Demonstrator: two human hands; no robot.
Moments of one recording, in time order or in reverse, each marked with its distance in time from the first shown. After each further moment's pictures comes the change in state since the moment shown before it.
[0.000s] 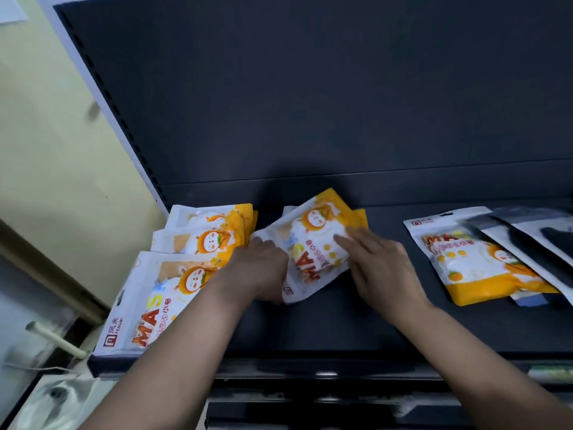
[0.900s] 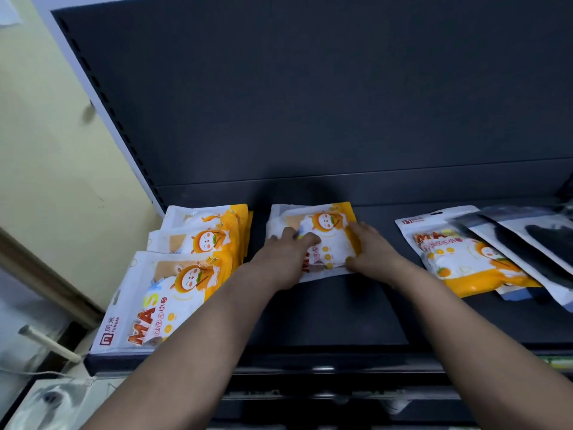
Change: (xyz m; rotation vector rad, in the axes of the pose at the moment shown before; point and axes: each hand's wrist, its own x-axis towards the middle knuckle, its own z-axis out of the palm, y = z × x) left_hand 0.036 0.024 0.018 -0.217 0.141 0.083; right_hand 0.034 0.005 -0.024 0.463 -0.446 0.453
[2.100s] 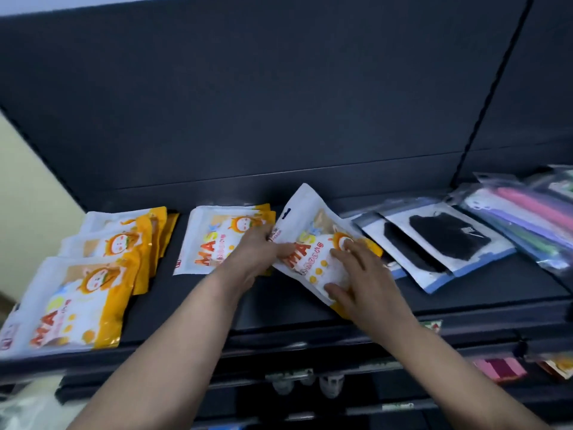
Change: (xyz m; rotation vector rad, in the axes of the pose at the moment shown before) left_hand 0.014 0.143 -0.003 -1.138 0.092 -0.247; right_hand -0.115 0.133 -0.044 -0.266 0.388 -0.210
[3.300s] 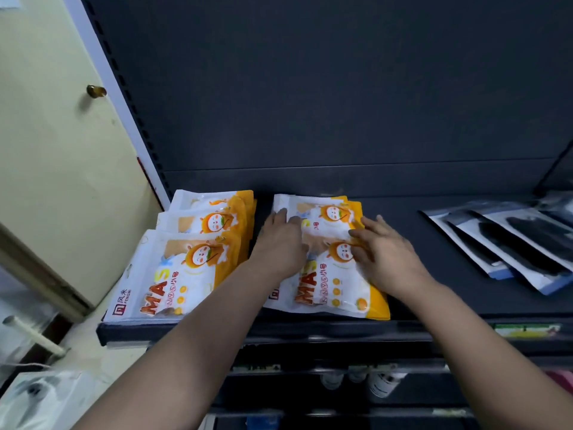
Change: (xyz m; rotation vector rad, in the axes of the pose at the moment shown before) left_hand -0.017 -0.062 -0.132 0.906 0.166 0.217; right_hand 0.066 -0.129 0.050 -0.058 -0.155 0.030
